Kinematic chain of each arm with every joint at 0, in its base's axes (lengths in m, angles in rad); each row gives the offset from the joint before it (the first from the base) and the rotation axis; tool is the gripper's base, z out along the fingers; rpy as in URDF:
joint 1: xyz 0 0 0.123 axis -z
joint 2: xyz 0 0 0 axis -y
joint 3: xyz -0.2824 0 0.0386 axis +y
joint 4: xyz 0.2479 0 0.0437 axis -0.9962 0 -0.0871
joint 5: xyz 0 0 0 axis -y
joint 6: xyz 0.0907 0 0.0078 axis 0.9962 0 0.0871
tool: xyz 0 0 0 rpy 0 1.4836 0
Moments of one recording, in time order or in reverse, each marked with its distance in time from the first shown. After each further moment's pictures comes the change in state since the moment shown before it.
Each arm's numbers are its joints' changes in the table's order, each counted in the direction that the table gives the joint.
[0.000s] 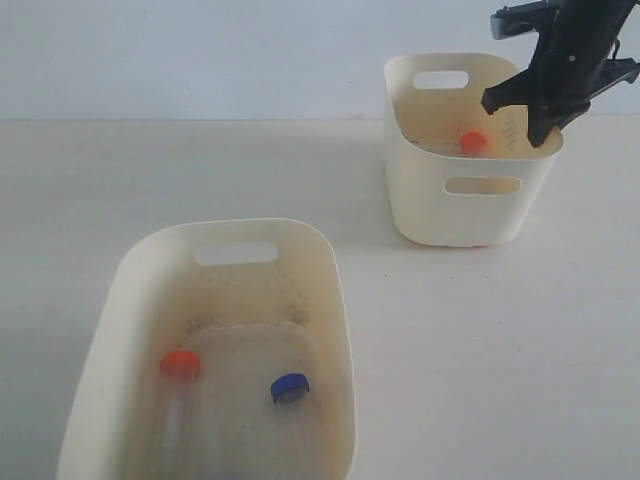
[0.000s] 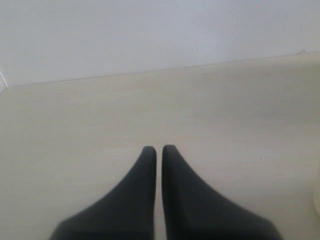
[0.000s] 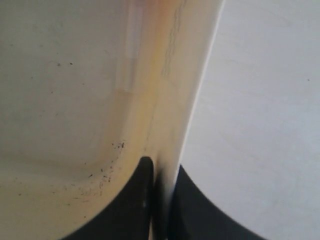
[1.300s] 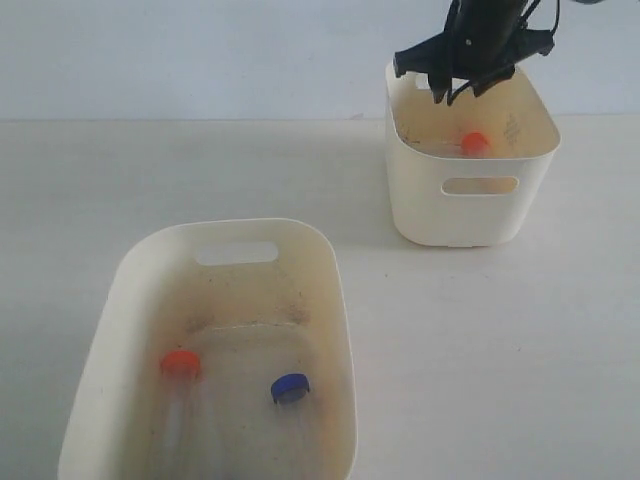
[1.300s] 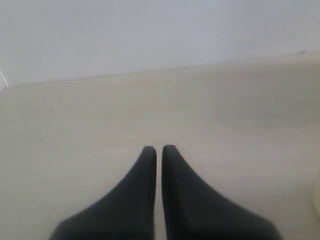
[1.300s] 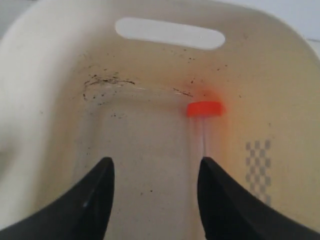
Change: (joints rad) left arm 0.000 0.000 0.000 0.000 0.000 0.000; right arm -0.201 -0.035 -0.050 0.187 0.283 0.421
